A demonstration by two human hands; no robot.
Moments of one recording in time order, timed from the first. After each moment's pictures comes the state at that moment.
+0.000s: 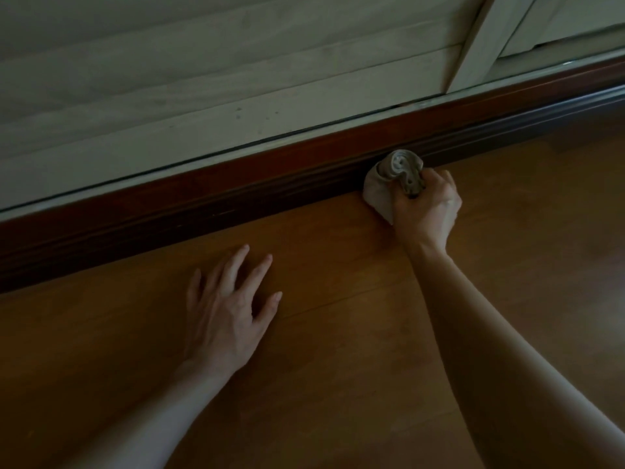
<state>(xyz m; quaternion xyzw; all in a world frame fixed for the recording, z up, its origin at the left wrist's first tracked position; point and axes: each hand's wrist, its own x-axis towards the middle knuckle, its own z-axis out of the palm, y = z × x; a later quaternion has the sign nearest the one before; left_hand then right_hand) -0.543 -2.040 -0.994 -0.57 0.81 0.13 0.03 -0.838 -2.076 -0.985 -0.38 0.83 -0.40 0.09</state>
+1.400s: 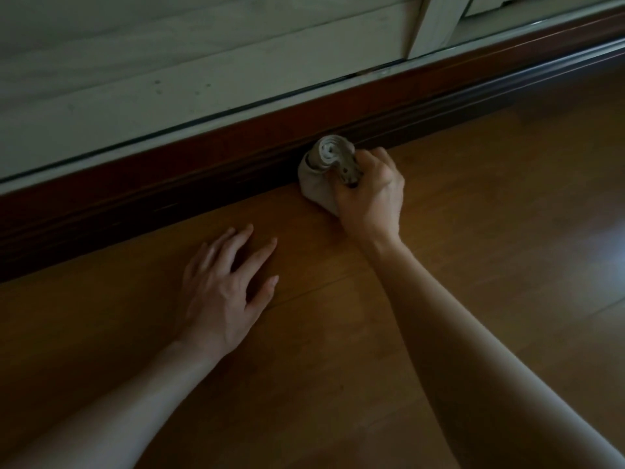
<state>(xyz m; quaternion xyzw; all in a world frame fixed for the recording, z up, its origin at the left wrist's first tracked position) -0.584 -2.057 -1.009 -0.48 0.87 0.15 -0.01 -0.827 -2.079 -0.992 -0.48 0.77 -0.41 0.10</state>
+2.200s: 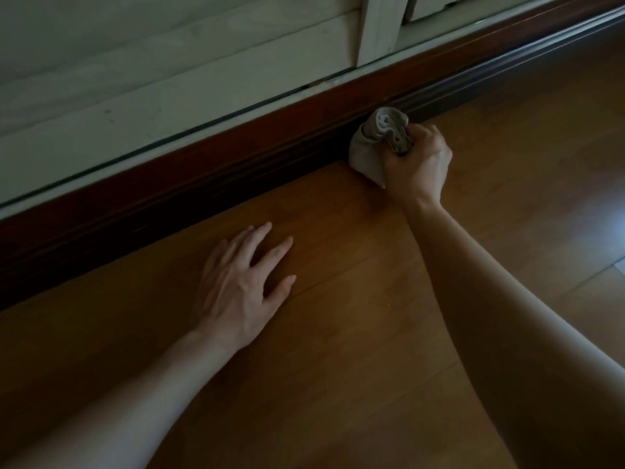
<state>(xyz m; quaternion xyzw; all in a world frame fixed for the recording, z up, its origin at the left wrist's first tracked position) -0.633 -2.063 -1.002 -0.42 0.89 0.17 0.02 -0.925 -2.076 -0.986 -0.38 0.83 -0.40 0.07</state>
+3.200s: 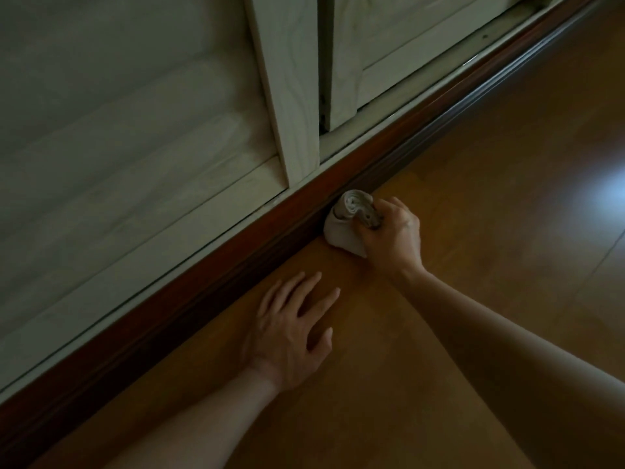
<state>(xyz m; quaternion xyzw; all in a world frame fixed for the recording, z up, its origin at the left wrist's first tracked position) -0.748 -2.116 -1.018 -0.25 0.96 0.16 0.01 -0.976 -2.078 -0.989 -0.38 0.84 -0.38 0.08</state>
